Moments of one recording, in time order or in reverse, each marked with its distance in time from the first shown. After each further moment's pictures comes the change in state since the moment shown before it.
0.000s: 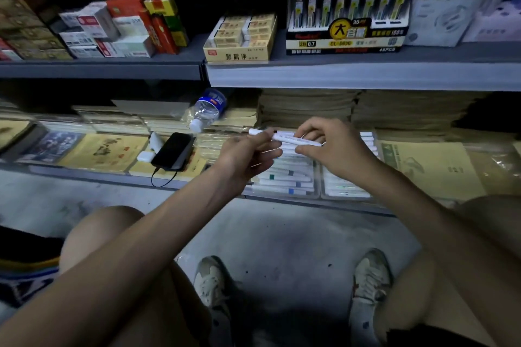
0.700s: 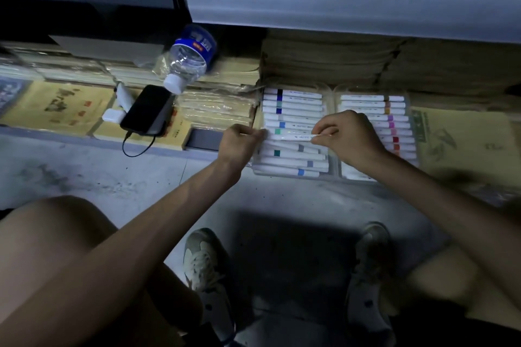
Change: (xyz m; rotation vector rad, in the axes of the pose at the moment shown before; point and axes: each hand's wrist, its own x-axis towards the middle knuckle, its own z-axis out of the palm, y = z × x) left_hand 0.128 -0.086 -0.045 0.457 0.235 -0.038; right_hand 0.047 0.105 0.064 -0.151 -0.078 0.239
